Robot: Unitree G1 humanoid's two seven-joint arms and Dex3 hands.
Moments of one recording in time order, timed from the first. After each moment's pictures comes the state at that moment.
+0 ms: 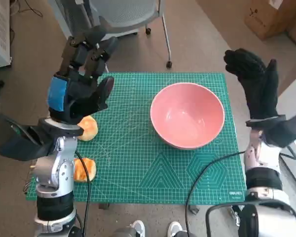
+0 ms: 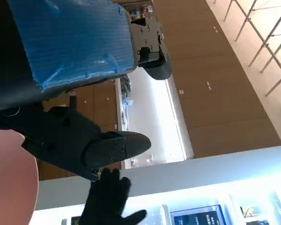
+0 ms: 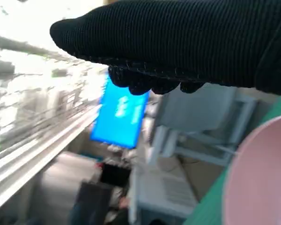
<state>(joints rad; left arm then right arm) -0.50 0.19 0.17 -0.15 -0.36 0.10 -0.27 -0.88 -0.30 -0.26 1.14 0.24 -0.73 0.48</state>
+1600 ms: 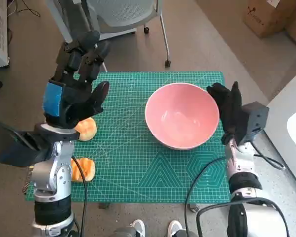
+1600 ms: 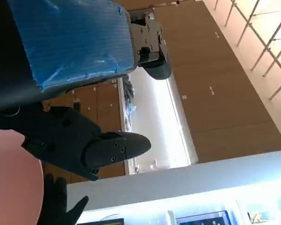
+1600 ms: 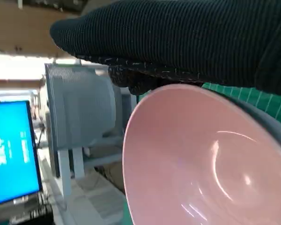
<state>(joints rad) -0.45 0.20 0.19 -0.17 -0.35 0.08 -0.26 -0.88 -0.15 -0.26 1.31 0.09 -0.41 0.21</state>
